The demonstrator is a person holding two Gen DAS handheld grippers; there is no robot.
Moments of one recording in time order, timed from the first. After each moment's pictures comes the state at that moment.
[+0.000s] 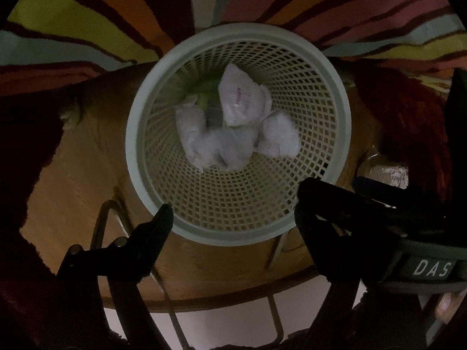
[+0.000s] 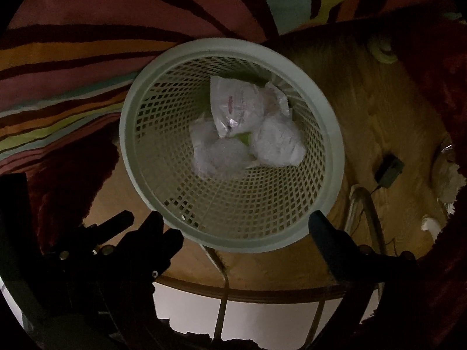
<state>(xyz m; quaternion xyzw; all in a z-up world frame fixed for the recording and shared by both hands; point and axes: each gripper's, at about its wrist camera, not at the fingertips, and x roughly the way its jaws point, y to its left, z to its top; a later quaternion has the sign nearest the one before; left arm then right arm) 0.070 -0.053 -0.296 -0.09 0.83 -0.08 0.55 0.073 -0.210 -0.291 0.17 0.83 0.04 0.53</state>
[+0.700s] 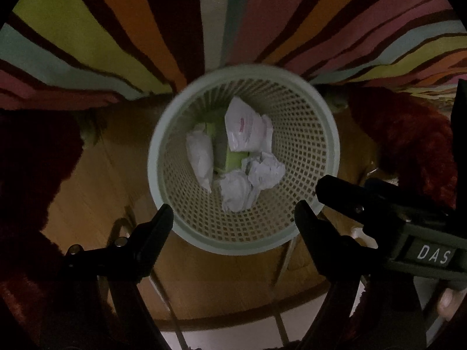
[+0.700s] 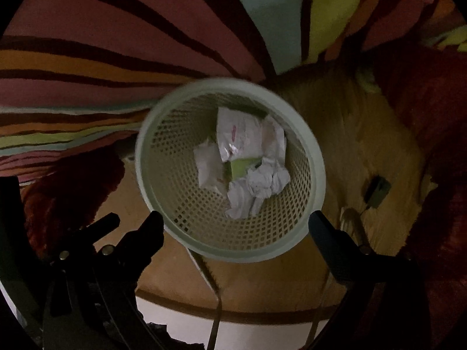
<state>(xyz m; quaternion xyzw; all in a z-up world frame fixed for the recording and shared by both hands) 0.070 -0.045 -0.253 -0.07 0.77 -0.07 0.62 0.076 -0.212 -0.247 0.15 0.78 0.04 0.61</state>
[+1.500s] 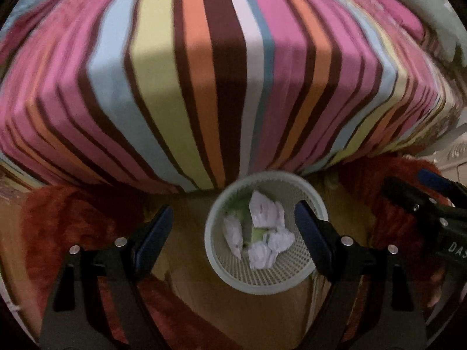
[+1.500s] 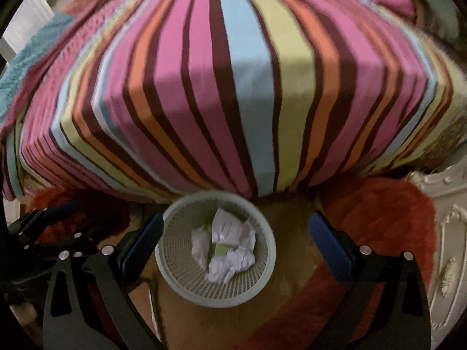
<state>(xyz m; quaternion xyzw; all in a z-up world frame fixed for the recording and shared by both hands) 0.049 -0.017 -0.108 -0.03 0.59 -0.04 0.81 0.053 -0.214 -0.084 0.03 0.56 0.04 0.83</state>
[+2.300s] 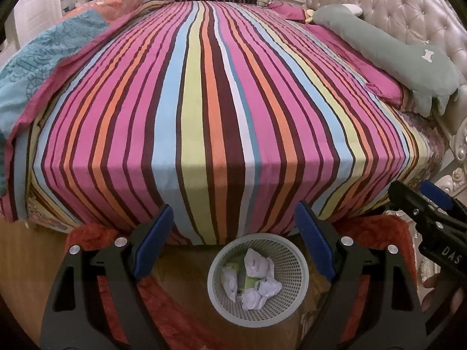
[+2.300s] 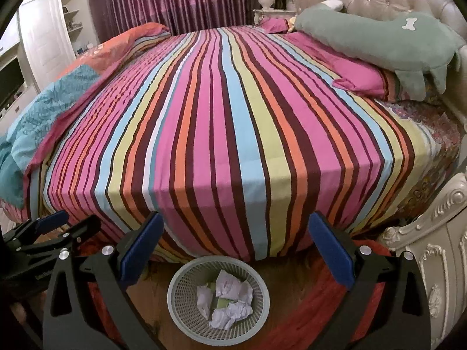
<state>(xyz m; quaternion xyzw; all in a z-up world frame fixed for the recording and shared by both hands) 0.027 -0.009 -0.004 -0.05 0.46 -0.01 0.89 0.032 -0.212 0.007 0.03 0.41 0.04 0.91</state>
